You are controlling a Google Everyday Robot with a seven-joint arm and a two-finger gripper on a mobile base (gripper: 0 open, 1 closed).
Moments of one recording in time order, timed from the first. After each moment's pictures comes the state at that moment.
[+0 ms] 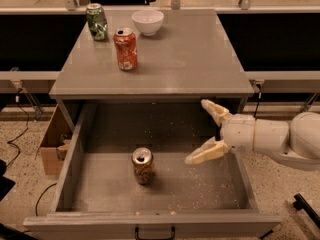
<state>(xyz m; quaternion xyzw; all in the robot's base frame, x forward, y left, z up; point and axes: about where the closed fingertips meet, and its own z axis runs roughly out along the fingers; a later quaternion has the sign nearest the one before) 0.509 -0.100 0.790 -0.49 0.61 0.30 0.54</state>
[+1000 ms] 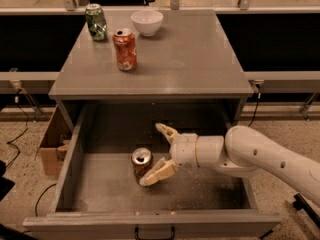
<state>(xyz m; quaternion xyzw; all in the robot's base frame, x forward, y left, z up) 0.496 0.026 0.712 -0.52 0.62 0.34 0.48</state>
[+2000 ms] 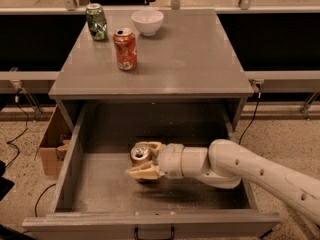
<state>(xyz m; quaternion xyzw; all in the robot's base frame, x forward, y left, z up) 0.498 0.061 0.665 -0.49 0.63 0.36 0.49</state>
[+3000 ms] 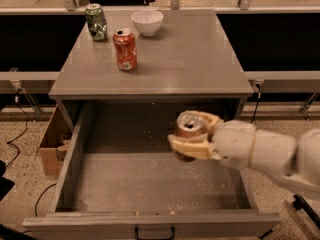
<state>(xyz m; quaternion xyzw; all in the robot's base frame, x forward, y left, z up) 0.454 -0.051 0.840 -0.41 0.64 0.32 0.57</state>
